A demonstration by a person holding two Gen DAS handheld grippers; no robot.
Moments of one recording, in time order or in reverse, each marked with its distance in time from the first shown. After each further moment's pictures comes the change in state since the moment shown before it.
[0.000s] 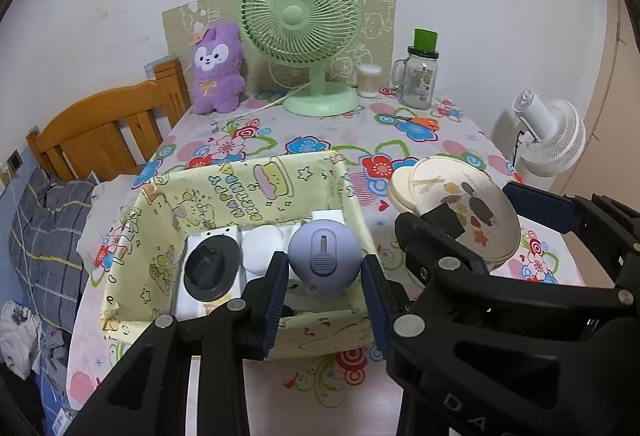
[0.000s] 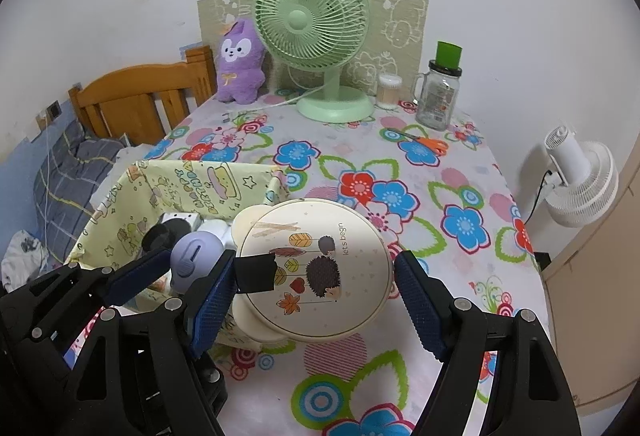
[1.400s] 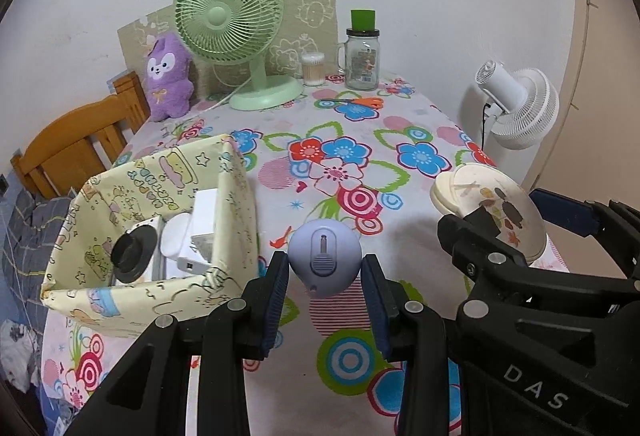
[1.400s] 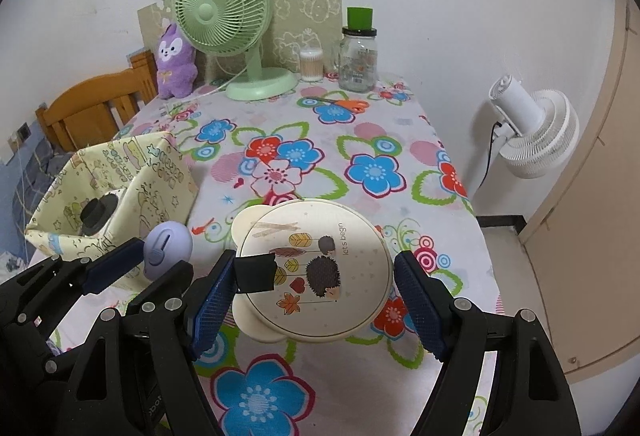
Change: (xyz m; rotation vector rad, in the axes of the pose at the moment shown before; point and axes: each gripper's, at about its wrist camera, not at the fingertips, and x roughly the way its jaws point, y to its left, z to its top) left arm 0.006 -0.091 -0.023 0.089 0.003 -0.035; right arm -0.021 -0.099 -0.056 0.117 0.014 -0.095
